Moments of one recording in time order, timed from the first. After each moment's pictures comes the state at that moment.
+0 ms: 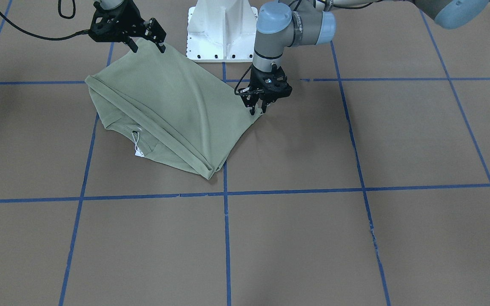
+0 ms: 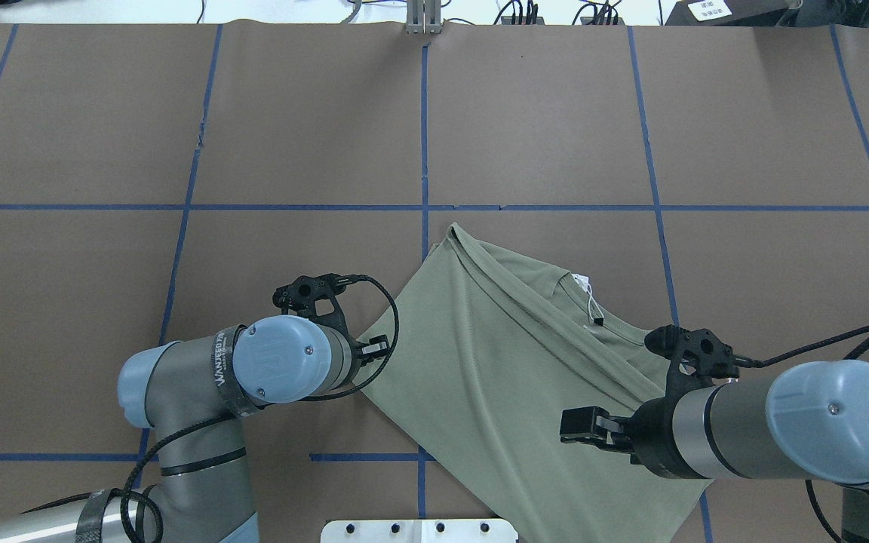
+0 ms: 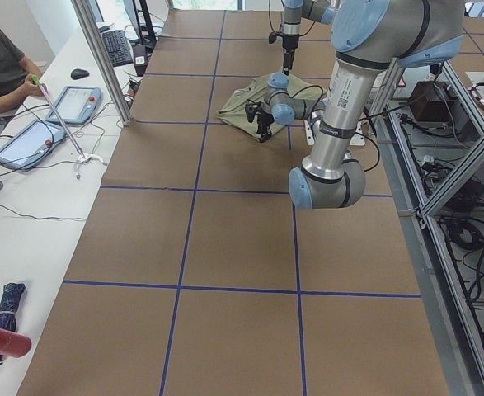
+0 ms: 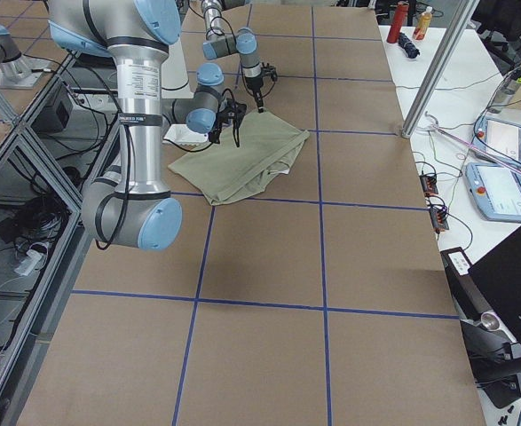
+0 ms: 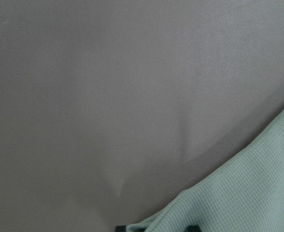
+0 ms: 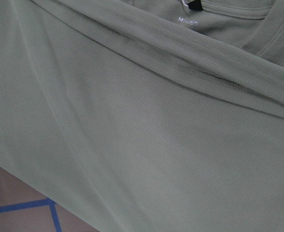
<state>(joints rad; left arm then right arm) -0.31 -2.10 -1.77 -1.74 -1.60 -1.62 0.27 -1.56 2.30 -1.29 1.80 1.70</state>
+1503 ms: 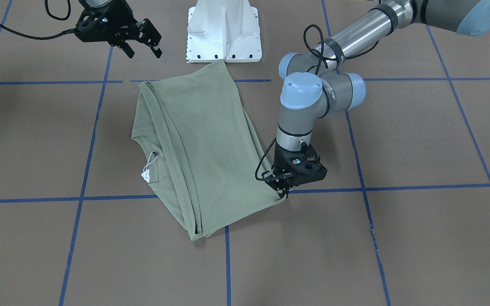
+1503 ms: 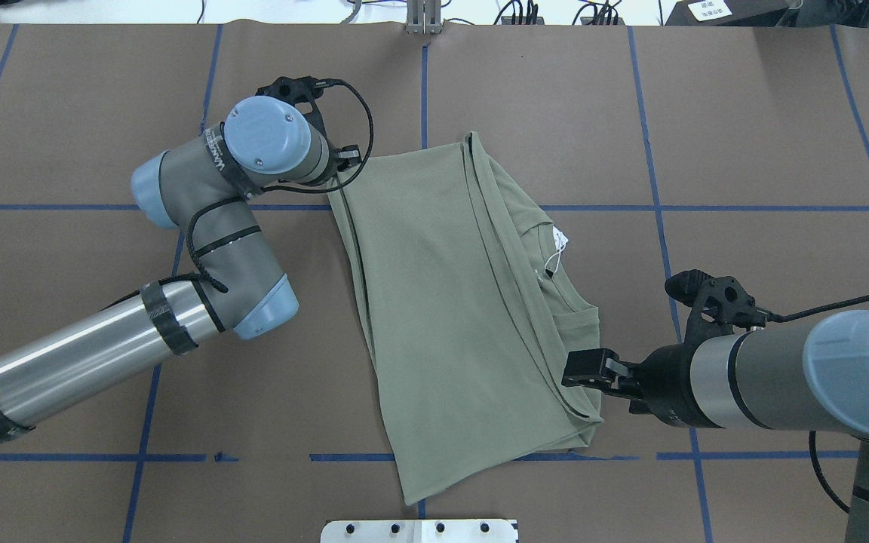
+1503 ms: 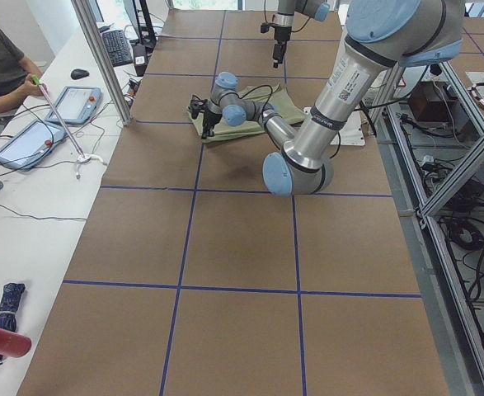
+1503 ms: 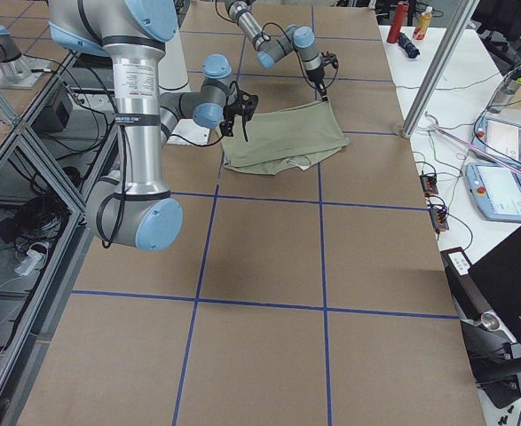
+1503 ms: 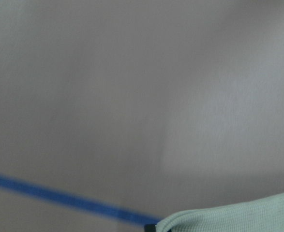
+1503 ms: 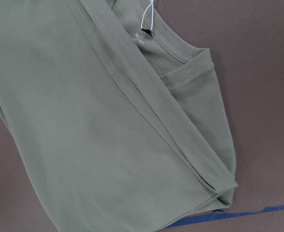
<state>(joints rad) -0.69 -2.36 -1.26 -2.01 -1.64 -1.33 0.37 -1.52 2.32 -1.29 1.80 1.71</state>
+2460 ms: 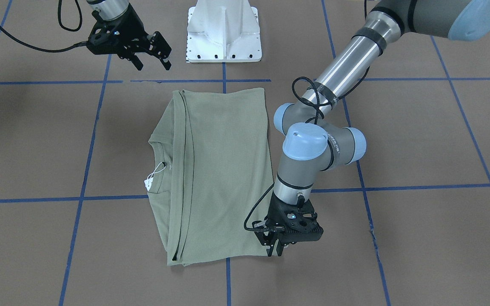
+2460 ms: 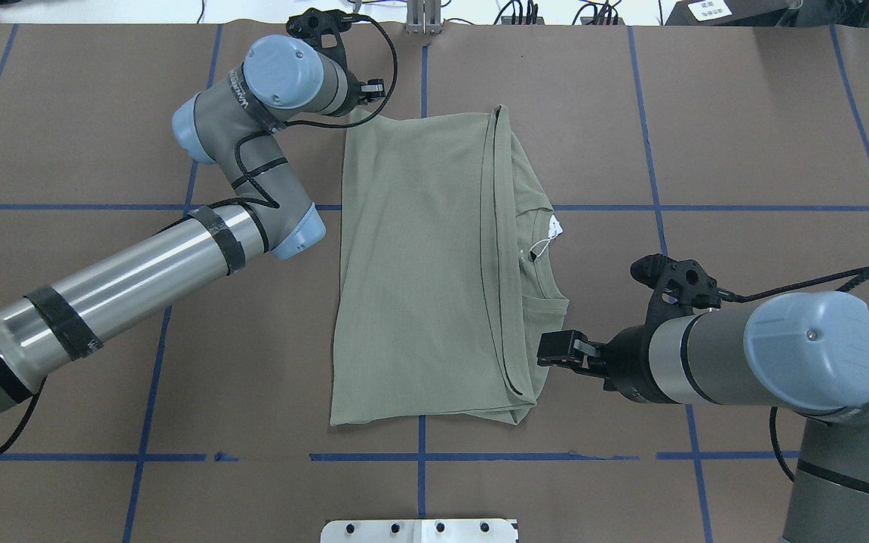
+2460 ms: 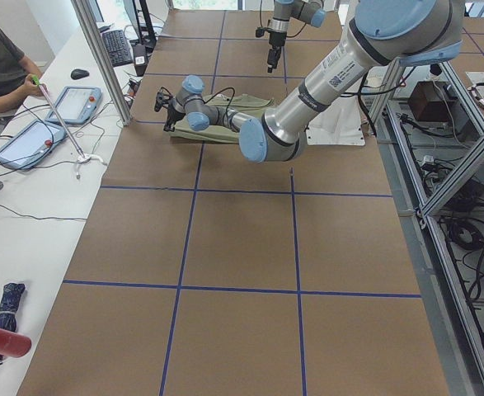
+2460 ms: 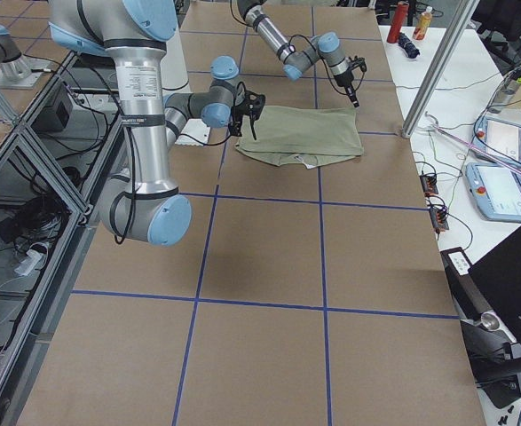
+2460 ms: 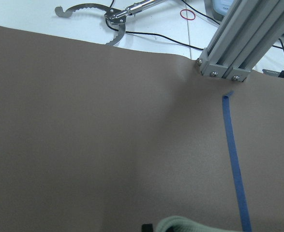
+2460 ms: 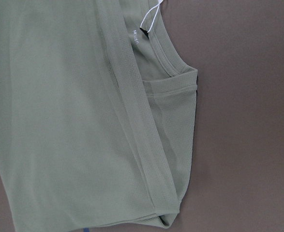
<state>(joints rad) -0.77 -2.55 -0.86 -2.39 -1.64 -1.16 0.39 -1.42 2.21 -1.31 1.77 1.64</state>
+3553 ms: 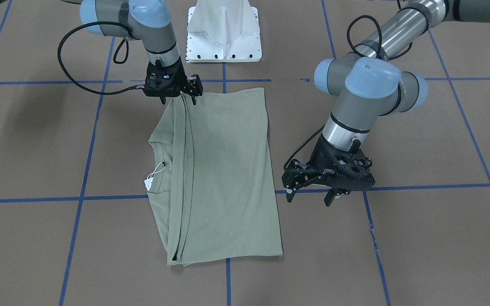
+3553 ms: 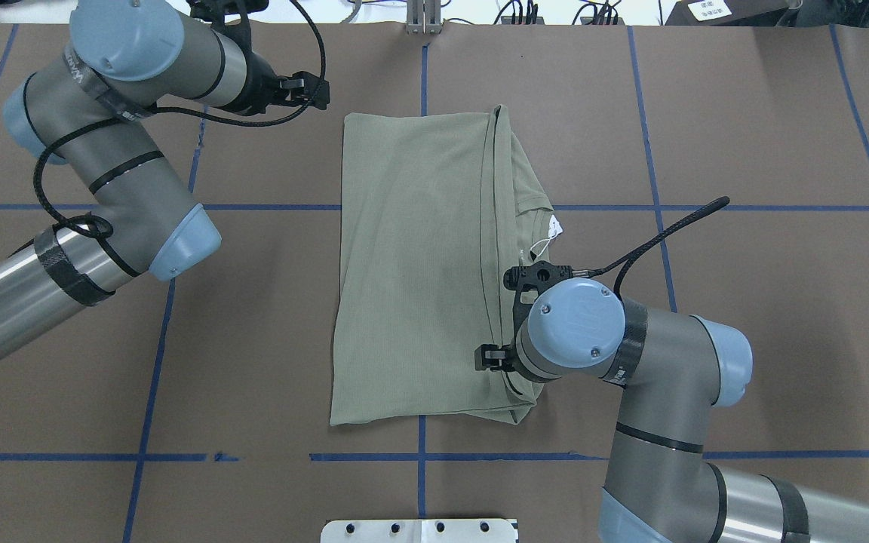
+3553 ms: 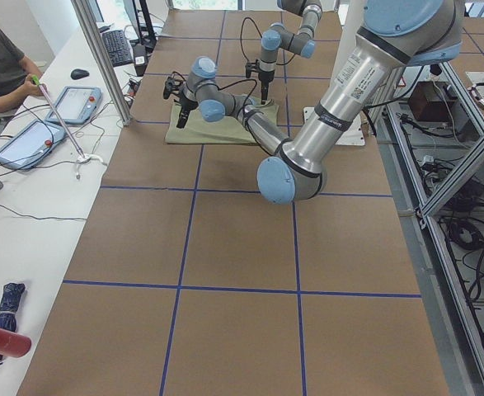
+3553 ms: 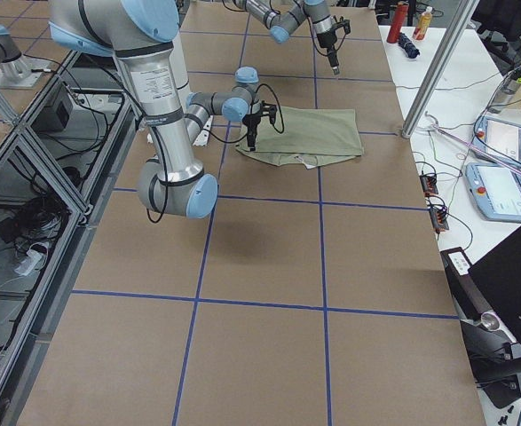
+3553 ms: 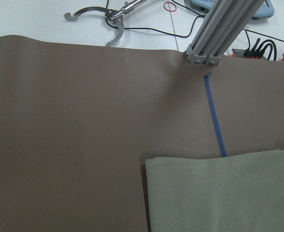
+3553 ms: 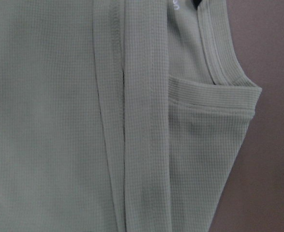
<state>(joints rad) -0.83 -2.23 -1.53 -2.05 -1.84 -1.08 0.36 -1.13 1.87 -1.60 1.75 1.28</state>
